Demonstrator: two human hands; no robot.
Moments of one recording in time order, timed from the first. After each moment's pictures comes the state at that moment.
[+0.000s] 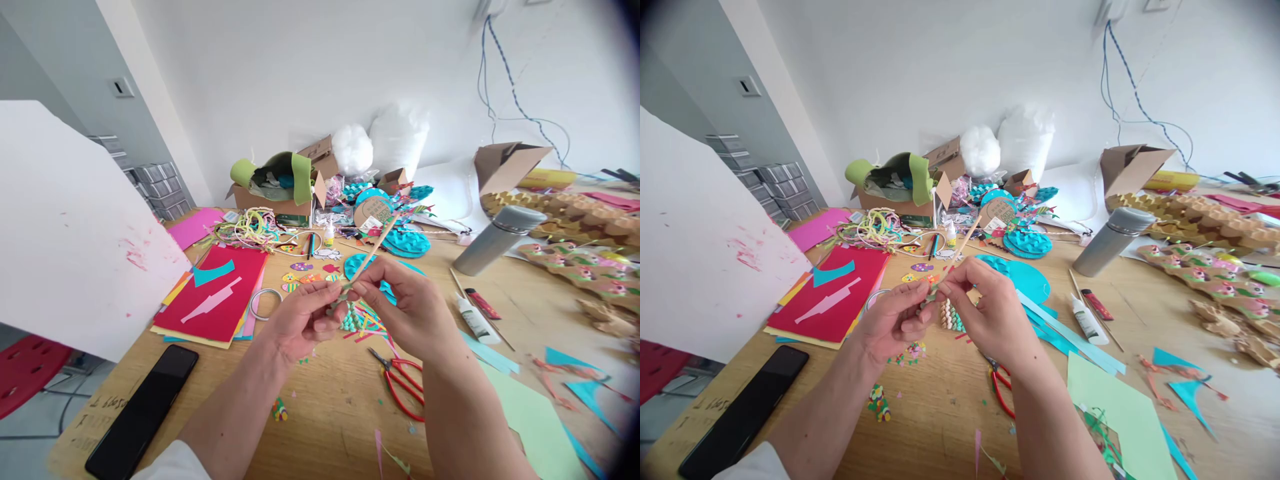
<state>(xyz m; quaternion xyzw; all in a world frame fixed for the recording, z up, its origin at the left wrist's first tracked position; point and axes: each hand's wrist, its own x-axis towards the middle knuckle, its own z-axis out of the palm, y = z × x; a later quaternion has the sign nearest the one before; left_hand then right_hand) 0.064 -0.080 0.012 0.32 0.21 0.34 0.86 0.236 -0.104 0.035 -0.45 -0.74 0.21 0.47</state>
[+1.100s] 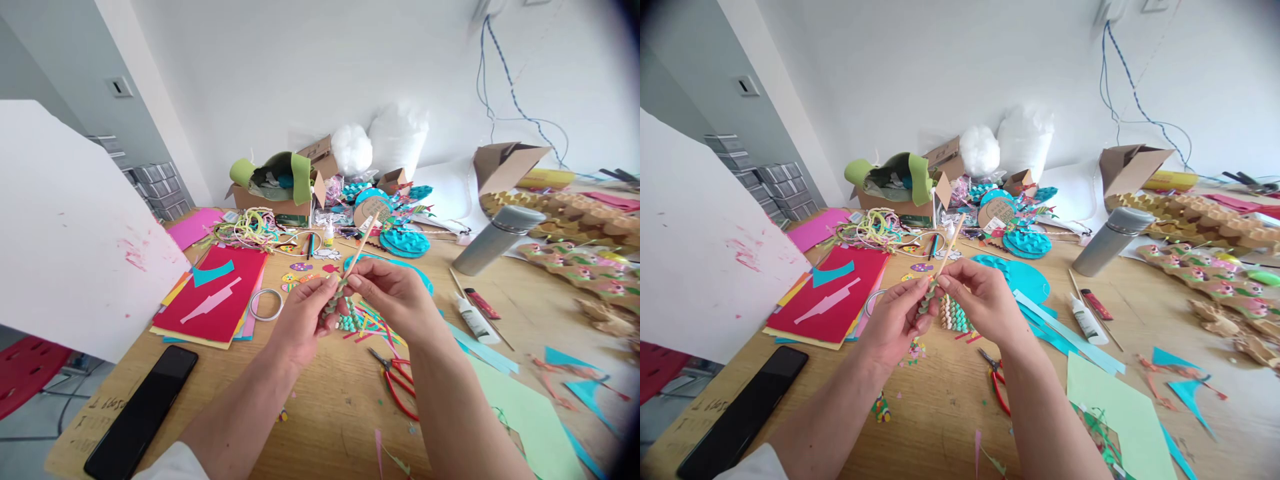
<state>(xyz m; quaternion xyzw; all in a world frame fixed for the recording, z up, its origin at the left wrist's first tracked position) 0.080 -0.088 0.006 0.37 0.32 0.47 0.73 0.235 -0.082 0.019 -0.36 -0.65 0.44 0.50</state>
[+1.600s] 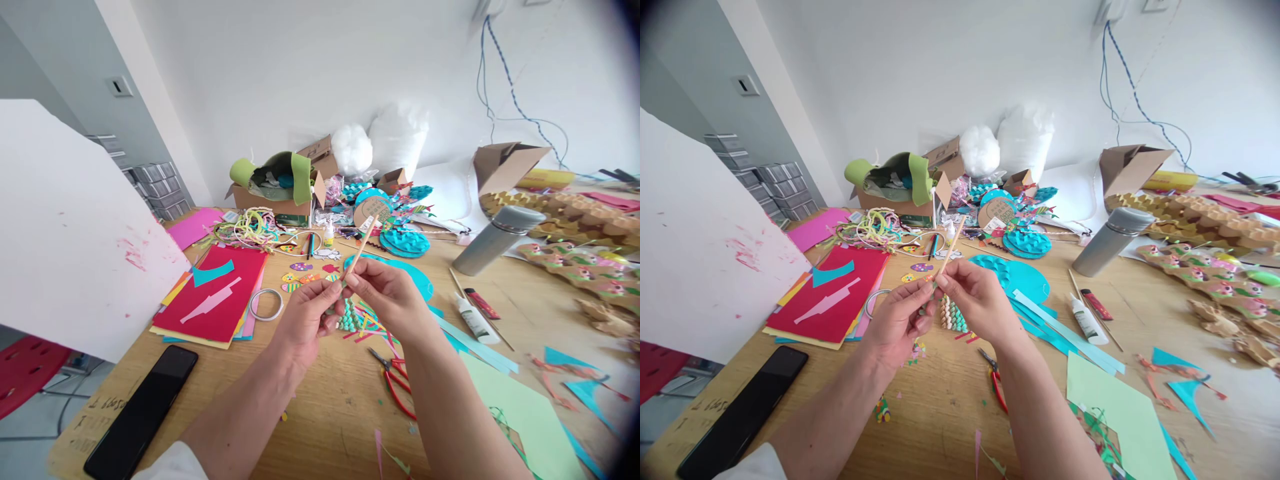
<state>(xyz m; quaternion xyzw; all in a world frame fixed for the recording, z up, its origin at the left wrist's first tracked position) 0.083 -0.088 0.004 0.35 0.33 0.47 0.74 0.228 -0.081 0.018 -0.36 -0.64 0.46 0.49</state>
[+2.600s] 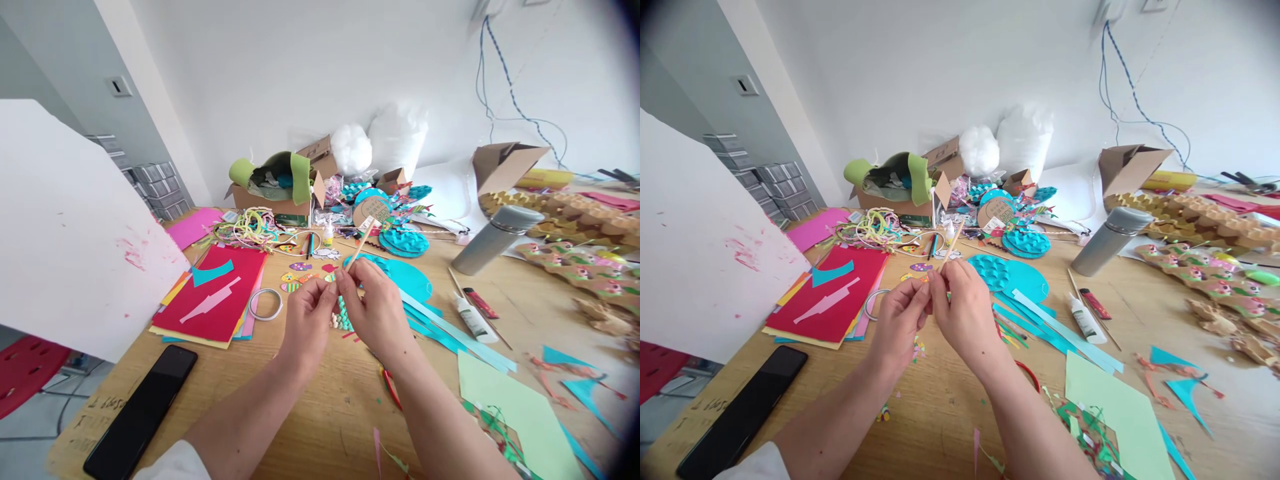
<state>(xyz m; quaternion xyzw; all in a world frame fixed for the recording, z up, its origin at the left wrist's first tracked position) 0.093 -0.095 -0.001 0.44 0.38 0.56 0.58 0.205 -0.090 0.016 -0.52 -0.70 0.10 0.48</state>
